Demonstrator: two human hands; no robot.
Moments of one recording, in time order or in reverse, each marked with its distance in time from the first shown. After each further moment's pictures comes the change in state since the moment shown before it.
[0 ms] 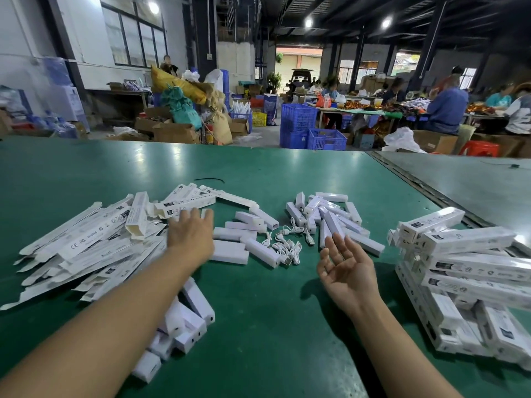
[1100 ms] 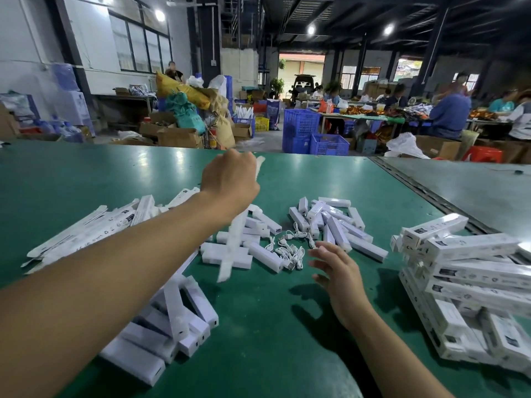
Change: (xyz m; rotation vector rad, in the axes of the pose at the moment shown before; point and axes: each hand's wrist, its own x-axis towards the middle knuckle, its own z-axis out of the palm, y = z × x) left_hand -0.008 0.033 -0.134 -0.382 0.472 0.204; right_hand -0.006 0.016 0.004 -0.666 -0.062 -0.277
